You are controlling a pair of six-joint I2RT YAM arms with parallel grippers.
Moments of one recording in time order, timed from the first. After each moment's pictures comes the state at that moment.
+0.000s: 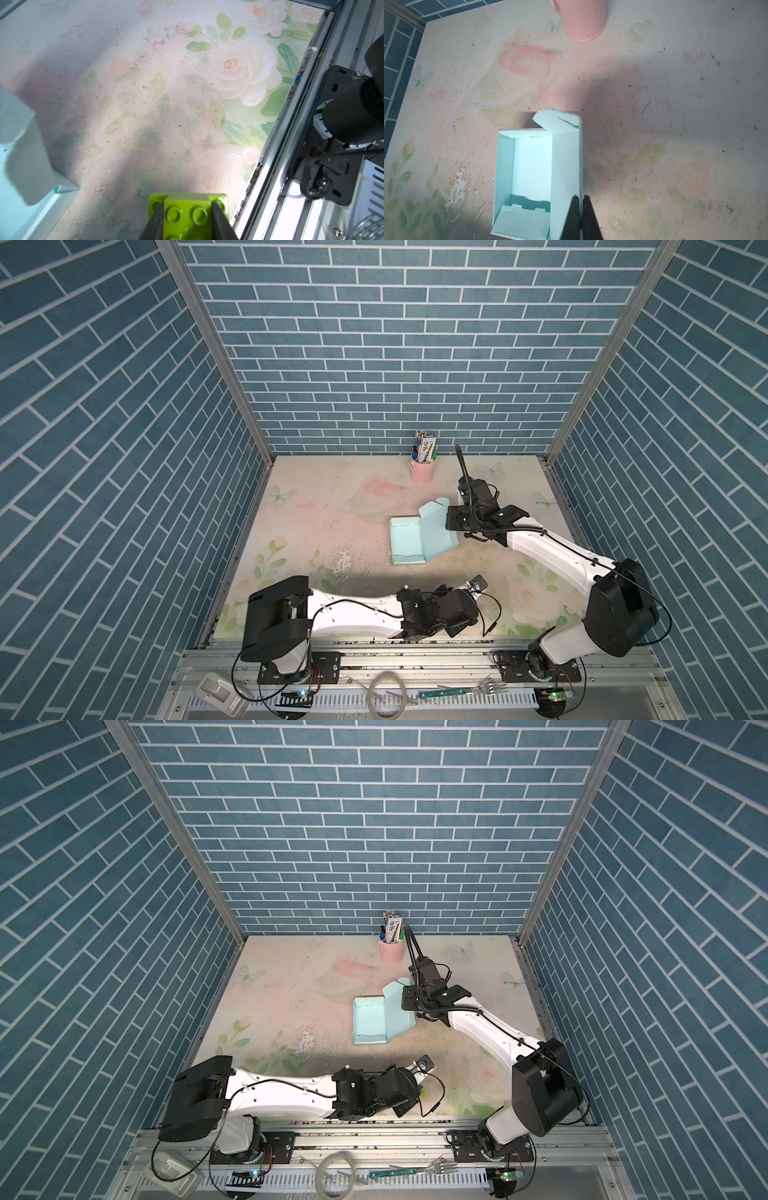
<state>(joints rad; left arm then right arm) -1.42 1.59 1.01 -0.22 -0.34 -0.26 0.61 1.50 1.13 -0.46 0.04 0.49</state>
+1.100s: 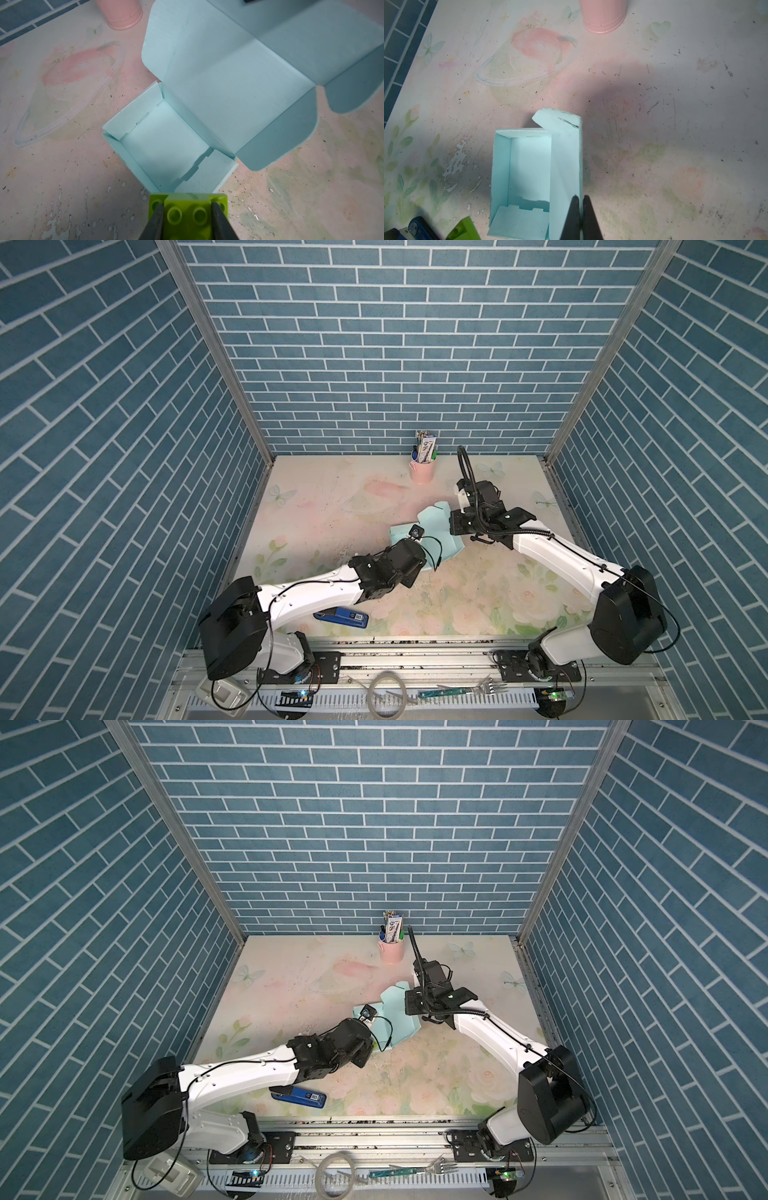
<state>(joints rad) -1.02 1.42 0.87 -0.31 -0.34 -0.29 0.59 1.45 1.10 -0.48 -0.05 0.34</state>
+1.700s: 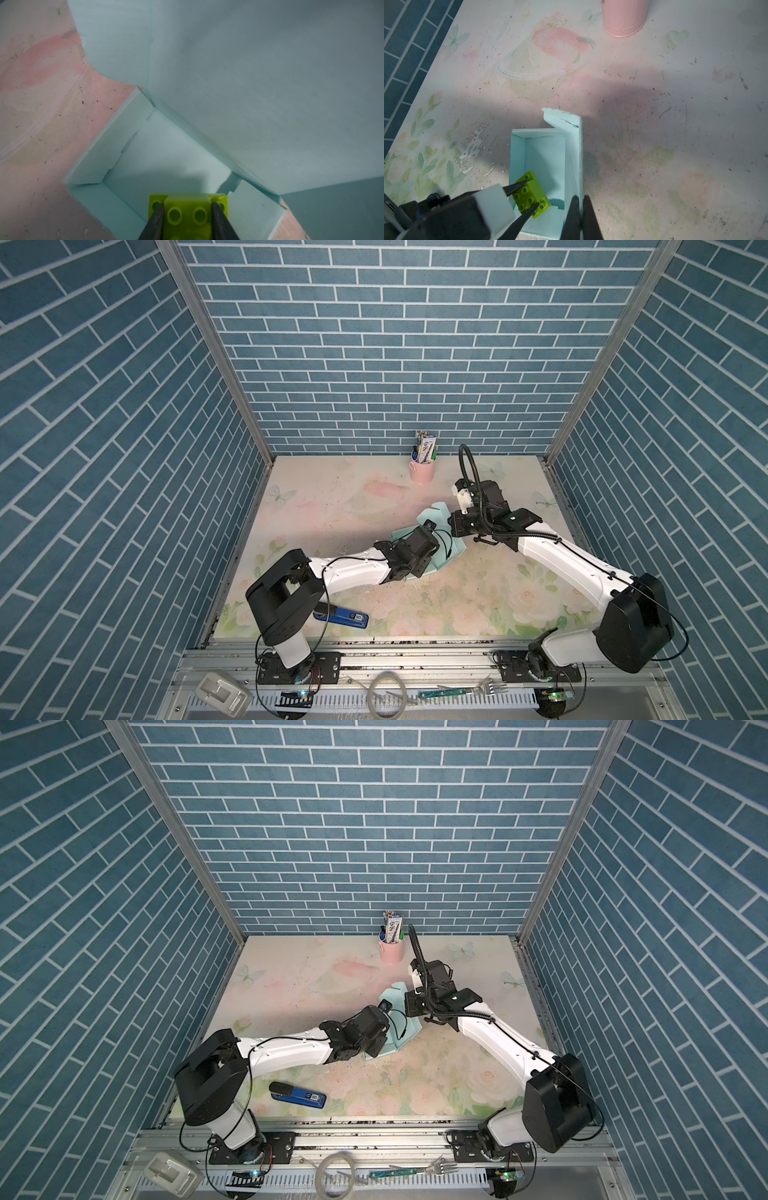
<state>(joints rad) -0.94 1.70 1.02 -0.26 -0.29 -0.21 0.59 1.41 1.10 -0.50 -0.12 0.27</state>
